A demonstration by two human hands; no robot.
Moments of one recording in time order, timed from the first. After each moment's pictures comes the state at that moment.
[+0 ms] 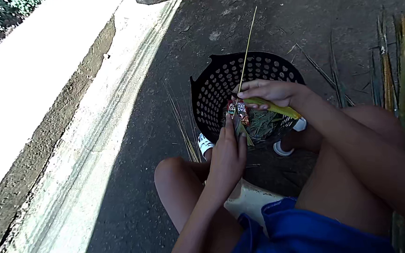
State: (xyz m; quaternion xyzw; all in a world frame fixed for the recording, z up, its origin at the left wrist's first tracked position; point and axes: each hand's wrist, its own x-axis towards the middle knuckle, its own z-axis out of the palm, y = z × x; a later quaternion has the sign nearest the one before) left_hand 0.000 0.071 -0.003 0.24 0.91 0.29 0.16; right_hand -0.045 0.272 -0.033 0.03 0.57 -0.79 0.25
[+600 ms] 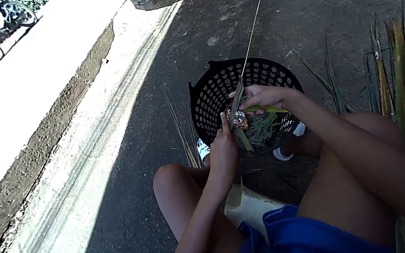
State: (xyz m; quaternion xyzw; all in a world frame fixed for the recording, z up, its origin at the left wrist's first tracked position) left_hand -0.018 0.094 -0.008 0.18 0.95 0.17 0.19; right_hand -0.060 0.274 -0.041 0.08 0.62 -0.73 0.28
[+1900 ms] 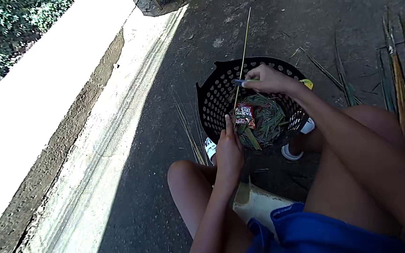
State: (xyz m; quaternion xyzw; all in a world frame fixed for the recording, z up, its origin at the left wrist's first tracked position) left_hand -0.014 0.082 -0.018 0.16 0.95 0.23 0.14; right_hand -0.079 0.289 -0.041 0.05 0.81 -0.57 0.09
